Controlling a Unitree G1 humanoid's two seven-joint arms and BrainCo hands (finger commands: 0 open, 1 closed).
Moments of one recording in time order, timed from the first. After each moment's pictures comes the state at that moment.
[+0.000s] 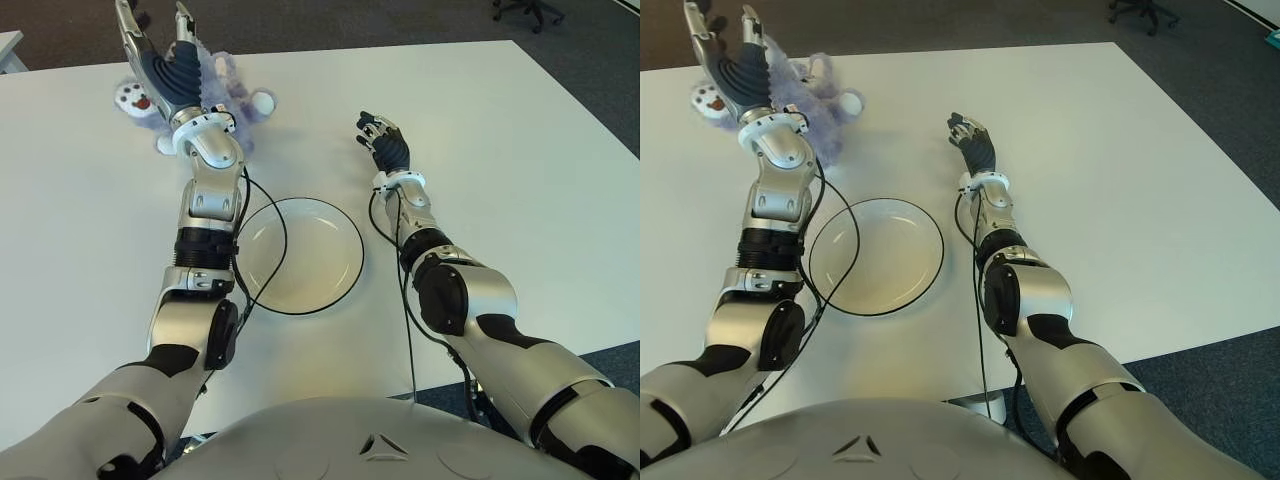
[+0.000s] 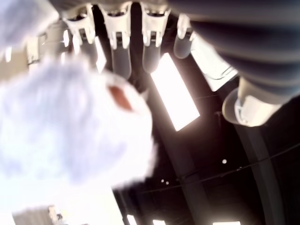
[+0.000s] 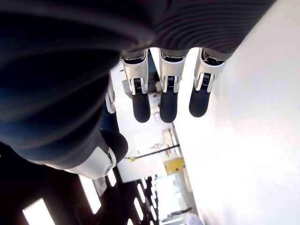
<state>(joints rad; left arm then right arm) -0.65 0.06 0.15 0.29 0.32 0.03 0.72 -0.91 0.02 -0.34 1.31 0.08 -0.40 0.14</state>
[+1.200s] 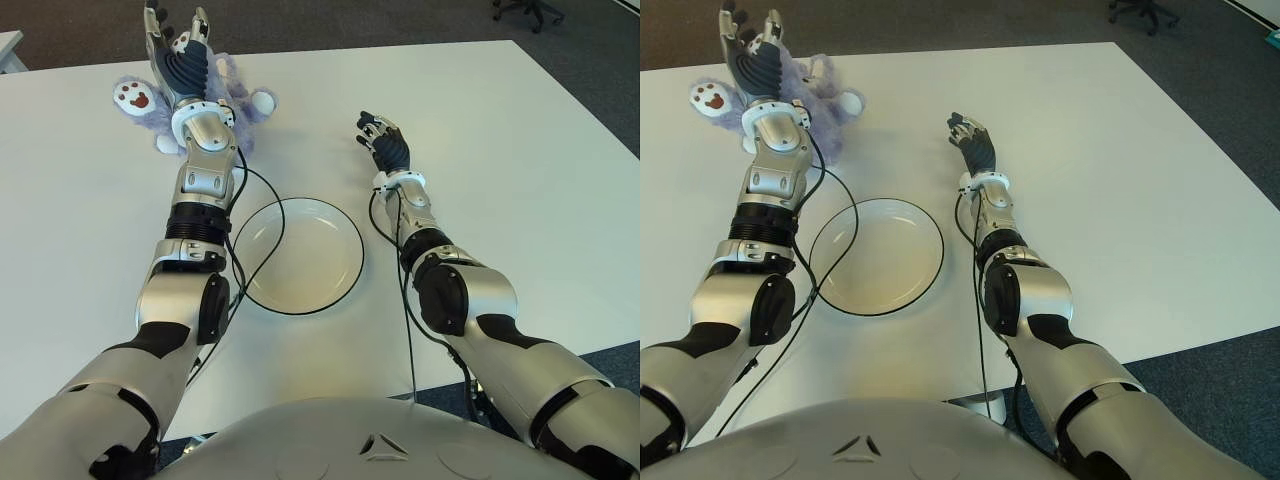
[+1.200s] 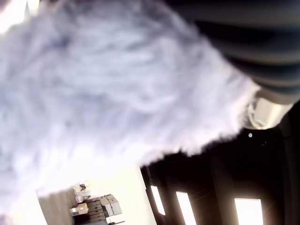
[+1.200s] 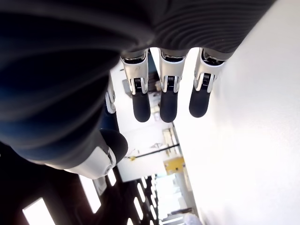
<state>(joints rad) -0.78 0.13 0.18 0.56 0.22 0.00 0.60 -0.91 0.01 -0.34 1.31 0.08 -0.40 0.15</state>
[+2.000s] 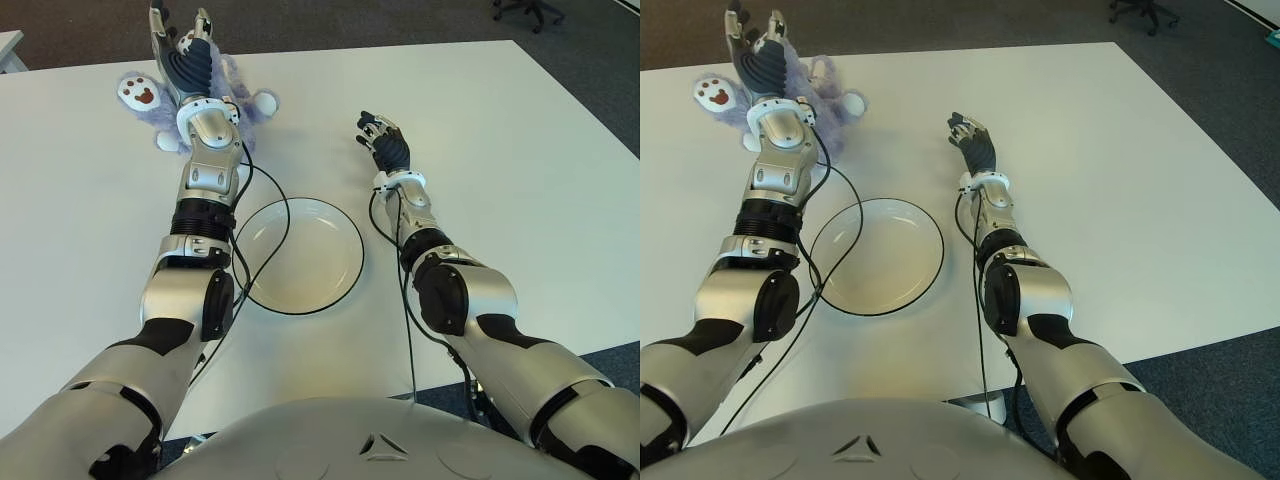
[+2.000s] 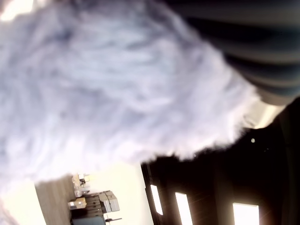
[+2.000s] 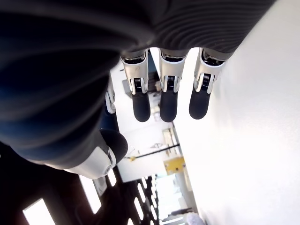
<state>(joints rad) -0.80 0.10 0.19 0.58 0.18 -0.01 0.60 -0.91 0.01 -0.34 1.31 0.08 -0.40 0.15</state>
